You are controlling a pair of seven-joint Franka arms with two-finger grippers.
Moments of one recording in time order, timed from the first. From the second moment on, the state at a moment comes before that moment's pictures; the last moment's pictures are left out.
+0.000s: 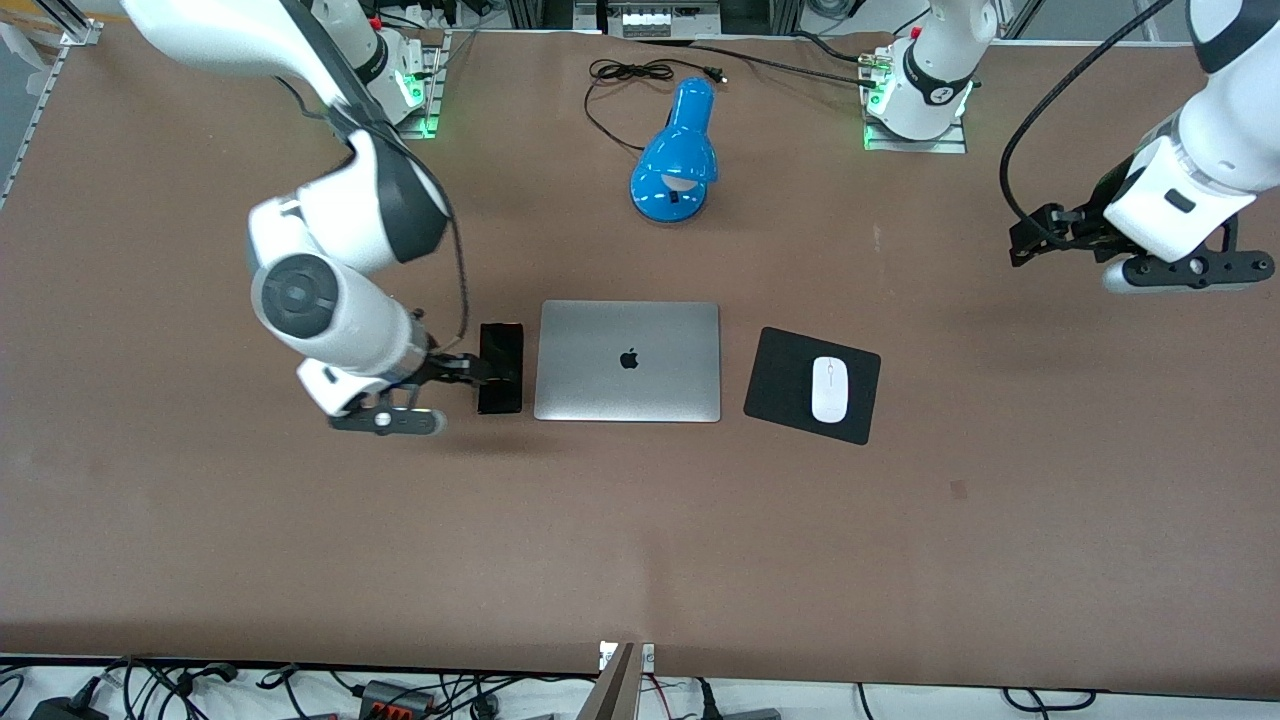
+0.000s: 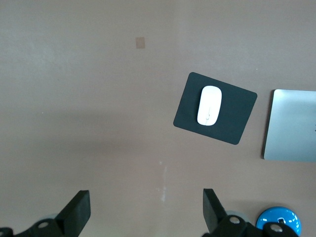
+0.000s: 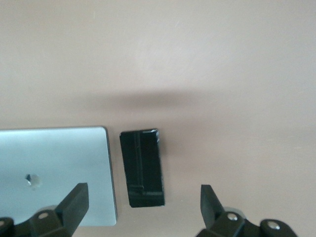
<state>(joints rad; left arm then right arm) 0.21 0.01 -0.32 -1.65 -0.02 1.57 -0.18 0.17 0.49 0.23 -1.45 -0.08 1.89 0.49</state>
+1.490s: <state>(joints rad) 0.02 0.10 -0.13 -1.48 -0.06 1.46 -0.18 0.00 0.23 -0.06 -1.32 -0.01 1.59 -0.03</state>
